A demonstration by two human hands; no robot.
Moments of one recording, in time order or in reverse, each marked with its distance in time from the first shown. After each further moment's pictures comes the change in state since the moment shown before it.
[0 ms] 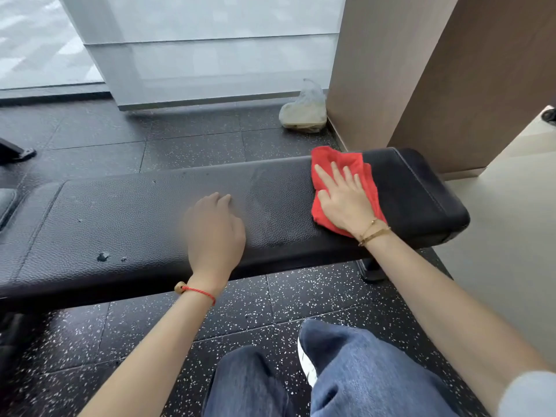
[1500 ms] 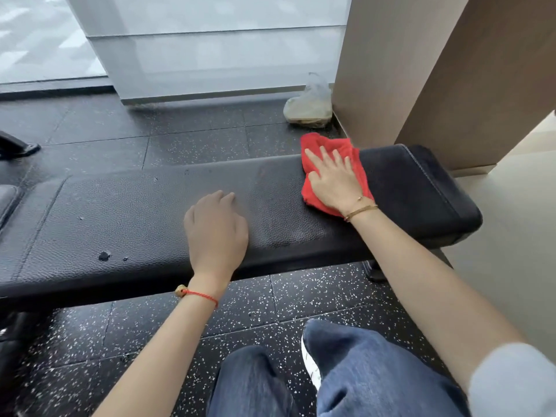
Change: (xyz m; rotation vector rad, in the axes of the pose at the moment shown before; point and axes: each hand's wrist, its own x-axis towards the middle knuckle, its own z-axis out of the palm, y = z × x) left_hand 0.001 -0.003 -0.002 -0.027 0.006 -0.003; right_hand 0.047 -0.022 0.003 0.032 -0.037 -0.009
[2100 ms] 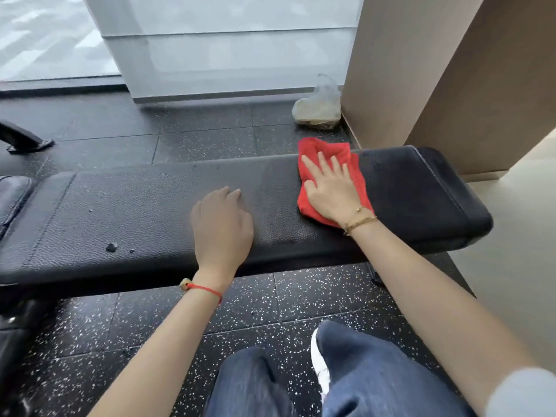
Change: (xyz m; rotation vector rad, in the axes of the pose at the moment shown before) left_hand 0.000 0.002 -0.002 -0.003 -0.009 -0.002; right_hand -0.023 -0.020 0.004 -0.013 -0.005 -0.048
